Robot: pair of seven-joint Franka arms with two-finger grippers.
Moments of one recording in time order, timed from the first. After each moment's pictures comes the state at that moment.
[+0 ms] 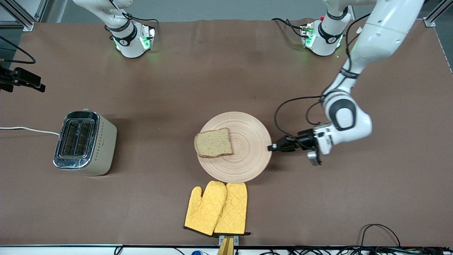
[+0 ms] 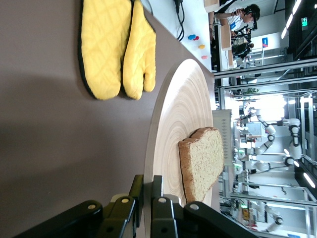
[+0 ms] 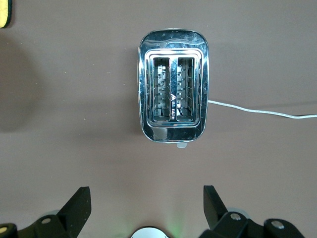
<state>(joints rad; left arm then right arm) 0.02 0.53 -0.27 -1.85 -1.39 2.18 0.81 -0.06 0.05 -0.02 -1.45 -0.01 1.39 -0.07</state>
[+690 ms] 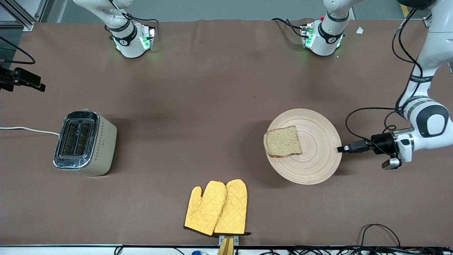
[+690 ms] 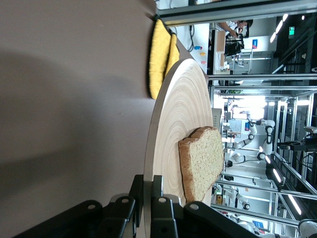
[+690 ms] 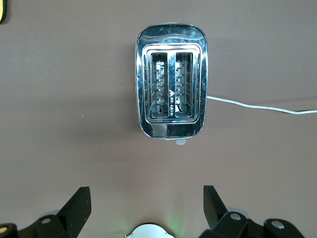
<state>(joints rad) 0.49 0.65 -0.26 -1.72 -1.05 1.79 0.75 -0.07 0.05 -0.02 -1.46 -0.01 1.38 -0.07</state>
